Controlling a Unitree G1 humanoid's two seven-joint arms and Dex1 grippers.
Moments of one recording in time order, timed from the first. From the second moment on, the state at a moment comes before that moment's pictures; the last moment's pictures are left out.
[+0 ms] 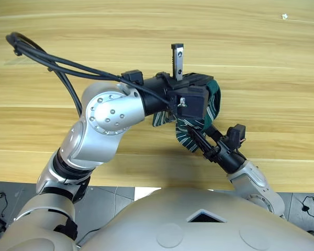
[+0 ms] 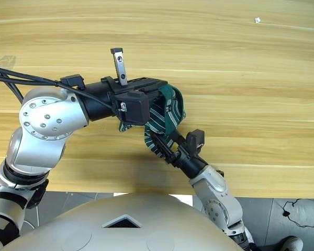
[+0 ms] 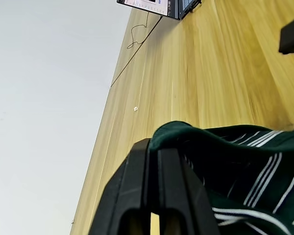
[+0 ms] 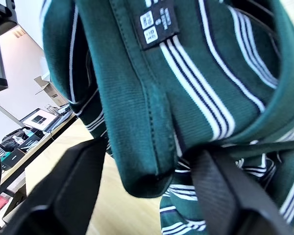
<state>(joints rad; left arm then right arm) -0.37 0.53 -0.49 -0.75 0.29 0.46 -0.85 0.58 -0.25 0.27 -0.55 0.64 0.27 0.42</state>
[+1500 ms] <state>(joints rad) -0.47 0.70 -0.16 -0.49 0.24 0.26 -0.74 -0.76 -1.05 0.26 0.16 -0.27 -0.48 1.15</state>
